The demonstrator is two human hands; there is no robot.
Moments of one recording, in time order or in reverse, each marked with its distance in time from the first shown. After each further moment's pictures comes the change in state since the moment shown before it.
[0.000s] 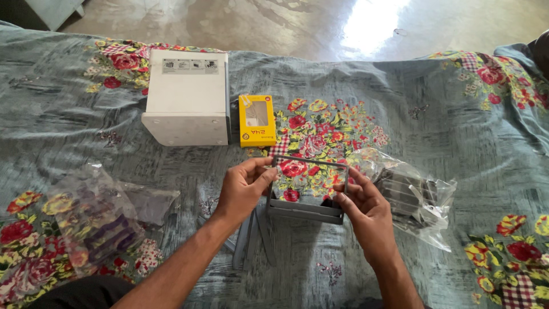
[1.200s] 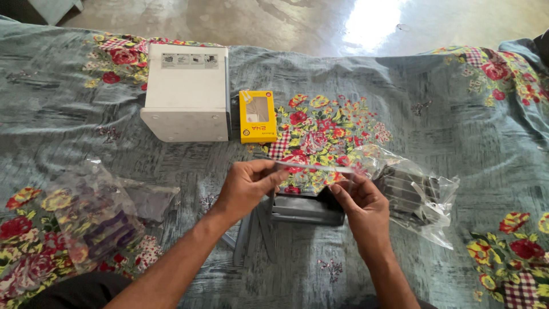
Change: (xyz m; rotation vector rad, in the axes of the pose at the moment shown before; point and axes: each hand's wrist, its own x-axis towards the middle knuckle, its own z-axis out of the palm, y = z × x) left_hand -0.001 0.008 -0.006 0.074 -0.183 0.054; right_hand 0.005 0.013 0.010 -0.044 0.108 -0.082
